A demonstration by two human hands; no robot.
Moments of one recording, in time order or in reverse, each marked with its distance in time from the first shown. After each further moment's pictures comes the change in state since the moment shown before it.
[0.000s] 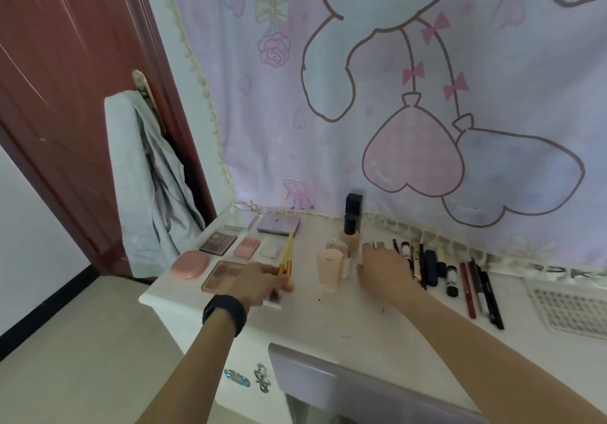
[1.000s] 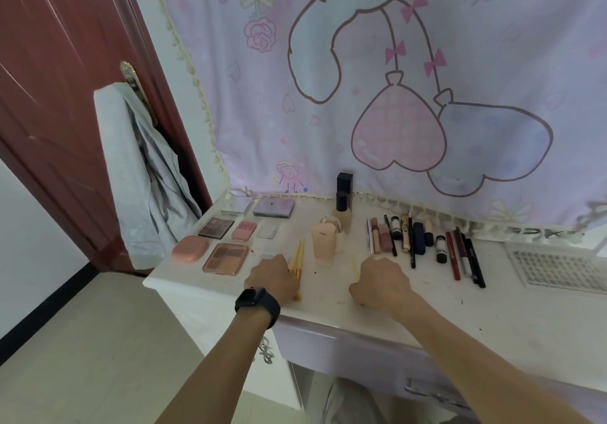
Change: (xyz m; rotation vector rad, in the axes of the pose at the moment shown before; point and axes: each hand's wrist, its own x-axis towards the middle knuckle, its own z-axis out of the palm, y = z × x) left_hand -0.011 -0.015 0.051 0.823 0.276 0.150; right_hand -0.081 -0.018 -0.004 0.224 -0.217 0.174
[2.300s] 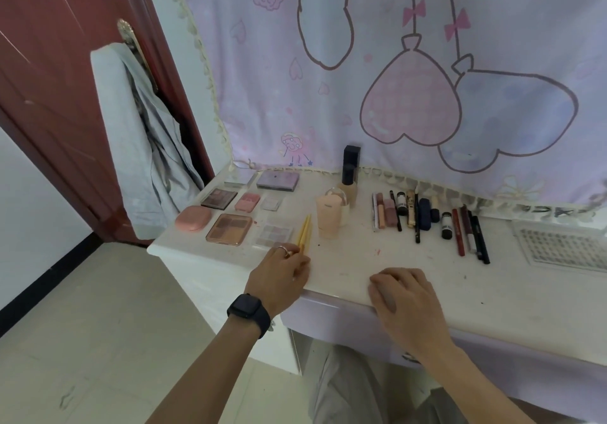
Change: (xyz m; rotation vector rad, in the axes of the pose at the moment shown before) left_hand -0.037 -0.030 0.039 -0.165 0.133 0.354; right_hand -0.065 0.066 0.081 0.112 0.705 -0.426
